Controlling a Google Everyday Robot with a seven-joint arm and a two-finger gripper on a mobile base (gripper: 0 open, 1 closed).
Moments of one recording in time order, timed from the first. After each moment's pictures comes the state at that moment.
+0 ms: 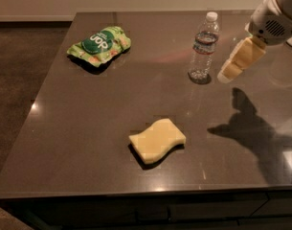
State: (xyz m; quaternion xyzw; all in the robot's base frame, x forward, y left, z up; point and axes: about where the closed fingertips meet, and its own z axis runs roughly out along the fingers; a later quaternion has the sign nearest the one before) arm 0.564 -0.220 0.965 -0.48 0.84 0.01 0.25
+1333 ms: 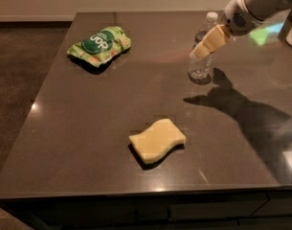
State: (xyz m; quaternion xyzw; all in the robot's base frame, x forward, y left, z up) arm 0.660 -0.186 0.952 -0.42 0.84 0.07 0.32
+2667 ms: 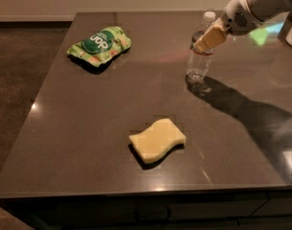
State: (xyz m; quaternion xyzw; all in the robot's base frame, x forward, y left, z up) arm 0.660 -0.176 0.956 -0.44 0.83 0.11 0.34
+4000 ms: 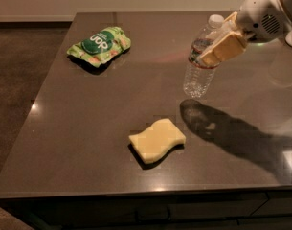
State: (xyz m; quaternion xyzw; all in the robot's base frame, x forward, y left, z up) arm 0.546 -0.148 0.993 -0.54 0.76 0.16 0.33
